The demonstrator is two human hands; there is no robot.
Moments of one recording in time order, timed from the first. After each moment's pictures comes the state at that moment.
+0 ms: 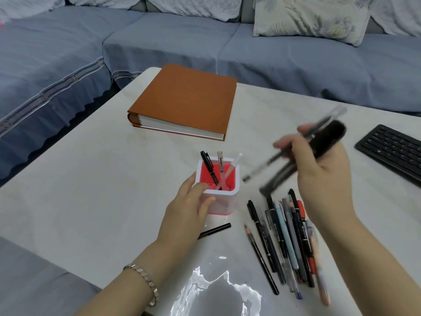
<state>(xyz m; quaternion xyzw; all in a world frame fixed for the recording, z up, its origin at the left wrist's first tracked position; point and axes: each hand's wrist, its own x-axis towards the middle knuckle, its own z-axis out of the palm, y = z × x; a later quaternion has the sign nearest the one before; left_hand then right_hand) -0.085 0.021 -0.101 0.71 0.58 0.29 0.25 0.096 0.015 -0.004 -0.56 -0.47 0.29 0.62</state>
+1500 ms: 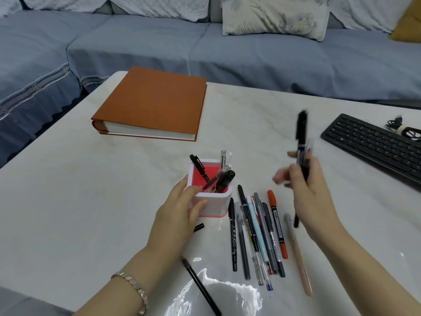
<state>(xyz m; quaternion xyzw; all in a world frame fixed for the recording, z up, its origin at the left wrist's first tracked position) -0.049 0.019 -0.107 0.75 0.54 0.30 0.24 0.163 -0.011 -0.061 -0.62 -0.47 0.27 0.56</state>
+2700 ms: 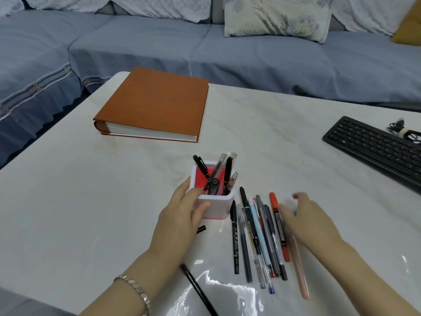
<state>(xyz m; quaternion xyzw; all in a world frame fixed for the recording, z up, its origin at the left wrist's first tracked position) -0.050 0.019 -0.107 0.75 0.54 0.29 0.25 0.182 -0.023 -0.102 -0.86 -0.45 0.23 0.09</state>
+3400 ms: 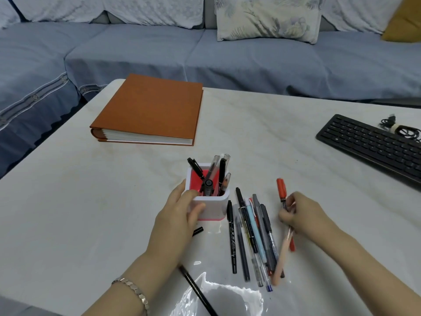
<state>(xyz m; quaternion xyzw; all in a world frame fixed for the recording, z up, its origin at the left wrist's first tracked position) -0.049 0.017 -0.102 0.75 0.54 0.28 0.26 0.200 -0.019 -0.101 -0.81 -0.47 0.32 0.17</state>
